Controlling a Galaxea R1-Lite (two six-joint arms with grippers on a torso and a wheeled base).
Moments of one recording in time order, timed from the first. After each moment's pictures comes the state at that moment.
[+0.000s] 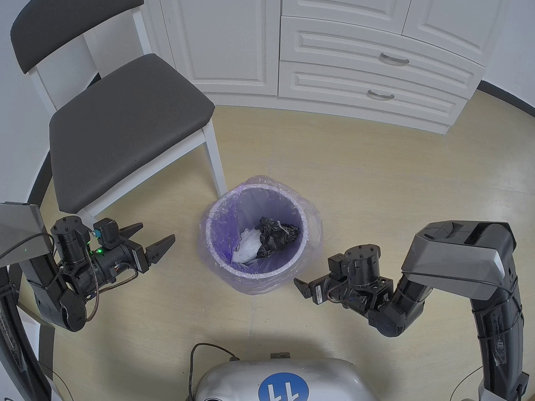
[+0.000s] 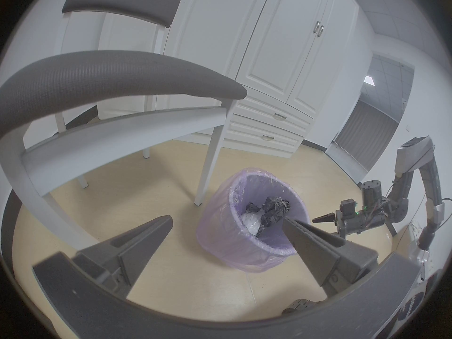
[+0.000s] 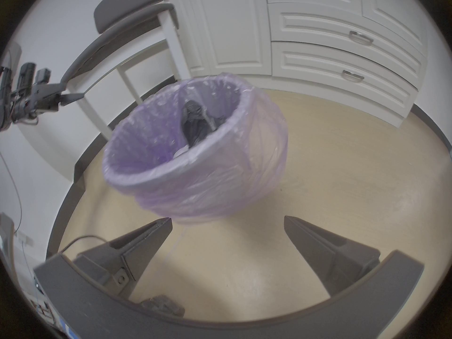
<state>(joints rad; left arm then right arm) -0.04 2.08 -0.41 -1.53 -0.46 -0.05 0.54 2.45 -0.89 -1.14 -0.10 0.01</state>
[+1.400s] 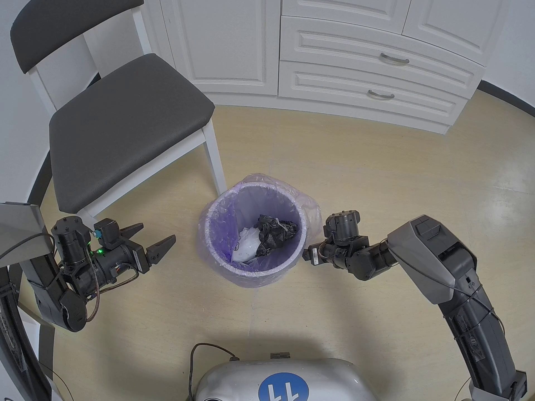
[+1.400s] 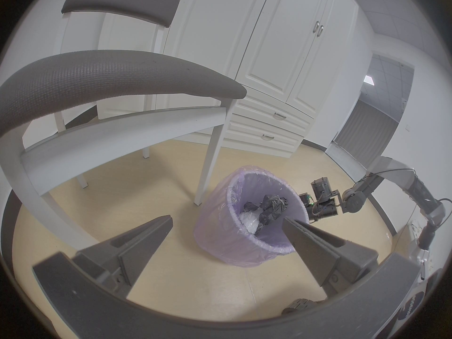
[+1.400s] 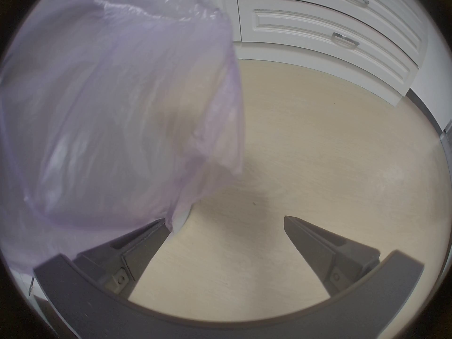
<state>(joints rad) -0.04 2.09 -0.41 -1.53 -0.46 -0.05 0.39 2.78 -1.79 -0.45 -0.11 0.04</state>
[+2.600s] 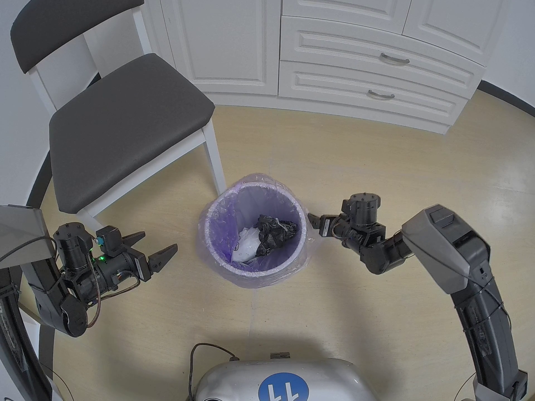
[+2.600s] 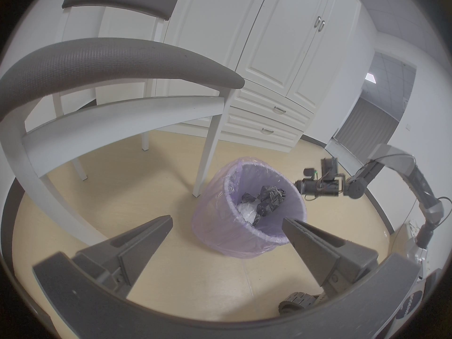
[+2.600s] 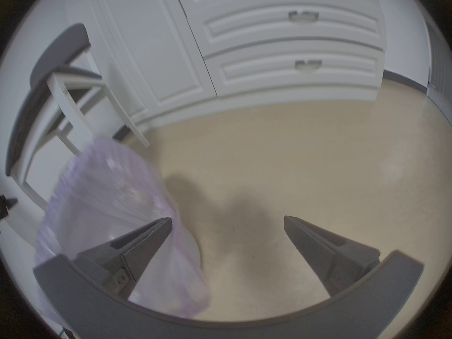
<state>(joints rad) -0.06 2.09 -0.37 -1.53 -0.45 -0.04 0.34 2.70 -1.68 -0.77 -0.07 0.23</state>
